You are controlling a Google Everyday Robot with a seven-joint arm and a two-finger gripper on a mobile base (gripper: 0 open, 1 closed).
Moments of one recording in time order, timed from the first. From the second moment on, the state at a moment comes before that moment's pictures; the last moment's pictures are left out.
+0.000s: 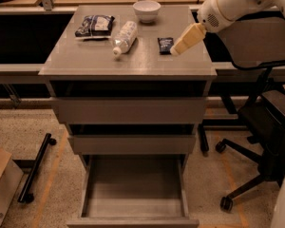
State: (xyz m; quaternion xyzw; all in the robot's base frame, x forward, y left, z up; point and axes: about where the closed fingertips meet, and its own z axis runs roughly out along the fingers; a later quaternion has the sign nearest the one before) arm 0.719 -0.138 0.948 -0.48 0.79 0.07 0.38
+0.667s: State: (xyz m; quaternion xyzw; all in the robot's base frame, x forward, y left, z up) arm 0.742 -0.125 0.917 -0.44 0.80 0.10 0.40
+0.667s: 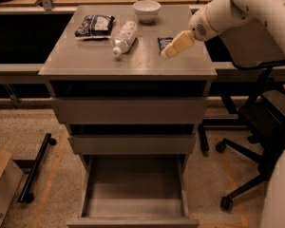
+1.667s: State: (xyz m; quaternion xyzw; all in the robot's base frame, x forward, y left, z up) arm 0.827 -0.109 0.860 -0.37 0.81 0.17 0.42
